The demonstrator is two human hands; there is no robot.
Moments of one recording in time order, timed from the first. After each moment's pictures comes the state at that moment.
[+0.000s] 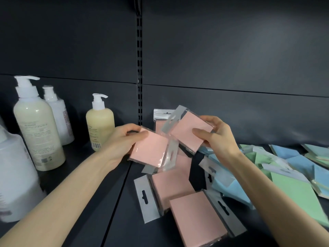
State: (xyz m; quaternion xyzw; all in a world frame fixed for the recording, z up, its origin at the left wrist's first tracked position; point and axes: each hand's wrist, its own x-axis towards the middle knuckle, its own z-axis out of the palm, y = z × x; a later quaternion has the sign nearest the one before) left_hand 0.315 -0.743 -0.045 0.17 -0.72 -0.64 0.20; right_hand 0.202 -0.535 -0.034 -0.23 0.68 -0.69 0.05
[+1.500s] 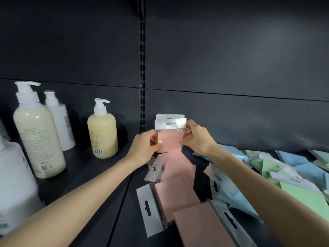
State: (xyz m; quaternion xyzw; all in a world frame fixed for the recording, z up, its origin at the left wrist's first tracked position) left_hand 0.249 -0.750 -0.080 0.10 -0.88 -0.38 0.25; right_hand 0.156 -0.588 -0.043 -0.34 0.87 -0.35 -0.01
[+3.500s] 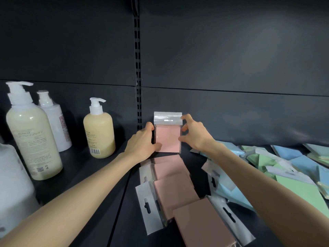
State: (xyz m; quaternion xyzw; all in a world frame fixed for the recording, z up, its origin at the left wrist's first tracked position) left_hand 0.242 -0.751 -0.073 0.15 -0.95 -0.20 0.19; right_hand 0.144 -0.594 -0.046 -0.32 0.91 -0.27 -0.05
